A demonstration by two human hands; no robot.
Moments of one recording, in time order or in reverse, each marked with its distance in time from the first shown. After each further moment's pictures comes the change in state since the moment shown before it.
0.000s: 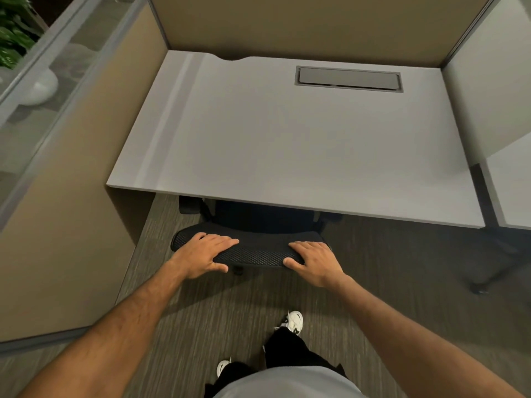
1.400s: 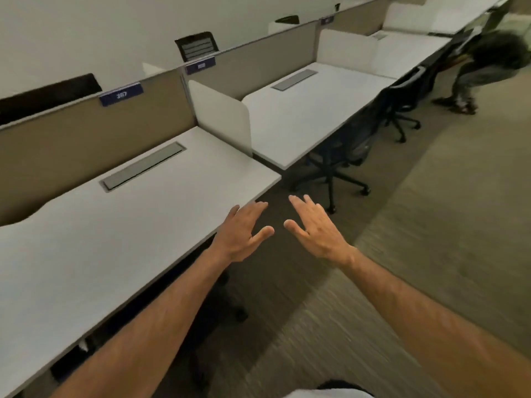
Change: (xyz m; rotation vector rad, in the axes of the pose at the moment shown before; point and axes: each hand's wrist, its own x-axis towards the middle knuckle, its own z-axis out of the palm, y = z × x) left_hand 0.015 0.364 -0.125 0.006 0.383 0.843; right_hand -0.330 -0.010 -0.042 0.297 0.855 0.587
